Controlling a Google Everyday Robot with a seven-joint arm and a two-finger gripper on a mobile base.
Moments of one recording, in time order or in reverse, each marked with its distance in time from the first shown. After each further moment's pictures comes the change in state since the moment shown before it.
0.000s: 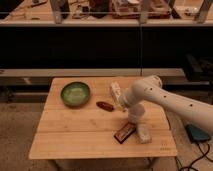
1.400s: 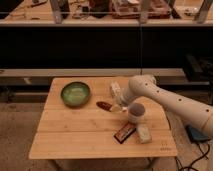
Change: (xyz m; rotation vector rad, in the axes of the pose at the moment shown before) arm -0.010 -0.003 0.047 -0.129 -0.020 -0.069
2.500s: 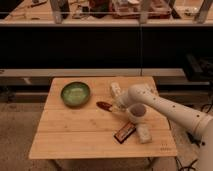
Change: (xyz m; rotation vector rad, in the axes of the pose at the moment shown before) arm 0.021 -0.027 0.051 0.097 -0.066 -0.033
